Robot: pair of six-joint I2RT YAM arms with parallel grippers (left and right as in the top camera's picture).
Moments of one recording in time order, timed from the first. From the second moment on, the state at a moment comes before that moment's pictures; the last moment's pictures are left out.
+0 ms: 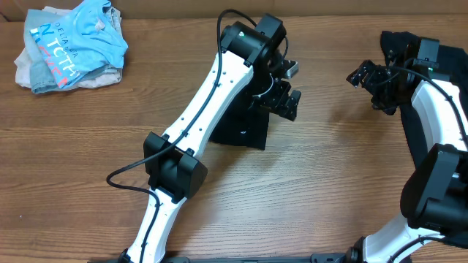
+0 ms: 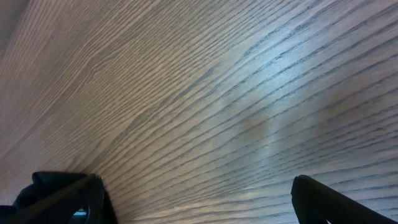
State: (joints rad) left arm -0.58 2.35 2.52 -1.60 0.42 -0.10; right arm -0.25 1.88 1.46 -0.74 -0.35 0.38
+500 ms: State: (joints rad) left arm -0.36 2.35 2.50 -1.55 0.11 -0.16; right arm -0.25 1.88 1.46 -0.74 -0.35 0.38
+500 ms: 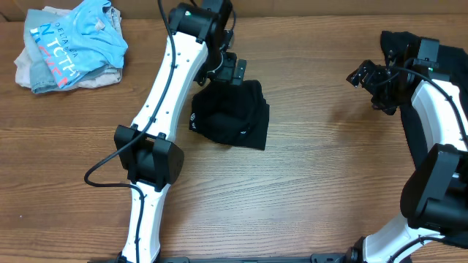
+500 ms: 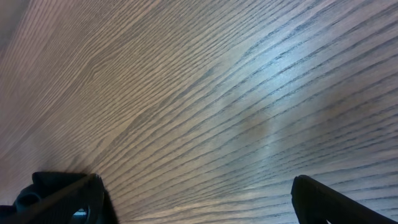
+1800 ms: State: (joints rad) left arm -0.46 2.35 2.29 -1.53 0.11 -0.16; right arm -0.25 1.88 1.46 -0.74 -0.35 0.38
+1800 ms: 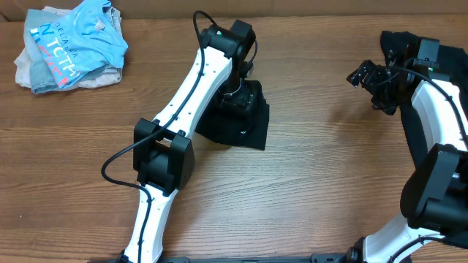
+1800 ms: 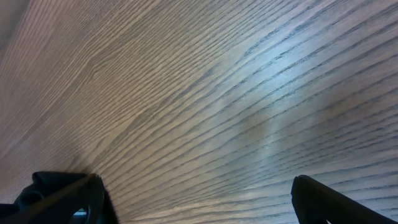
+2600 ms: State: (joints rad) left arm -0.47 2.35 2.16 -1.44 0.11 -0.19; right arm -0.25 1.88 1.46 -0.74 -0.35 0.38
